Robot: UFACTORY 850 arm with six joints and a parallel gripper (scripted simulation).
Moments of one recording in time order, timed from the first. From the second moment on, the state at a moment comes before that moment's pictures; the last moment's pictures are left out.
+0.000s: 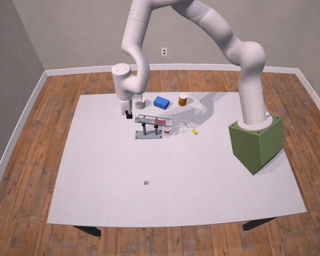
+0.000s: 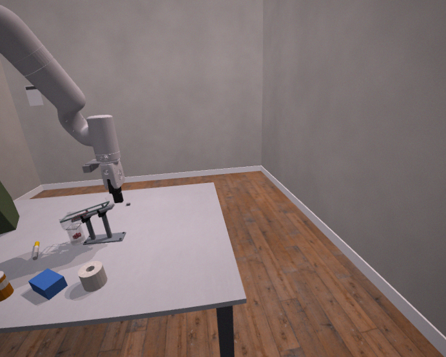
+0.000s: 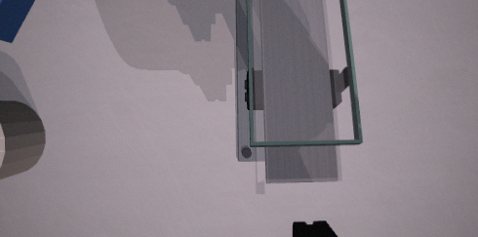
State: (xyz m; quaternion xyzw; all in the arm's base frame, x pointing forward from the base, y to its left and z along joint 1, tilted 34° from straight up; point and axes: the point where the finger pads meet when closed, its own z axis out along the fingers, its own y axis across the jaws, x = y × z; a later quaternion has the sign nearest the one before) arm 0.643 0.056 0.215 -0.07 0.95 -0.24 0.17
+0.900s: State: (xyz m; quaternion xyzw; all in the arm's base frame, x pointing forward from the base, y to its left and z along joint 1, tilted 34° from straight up) arm 0.634 0.053 0.209 -0.07 0.95 -0.24 0.17
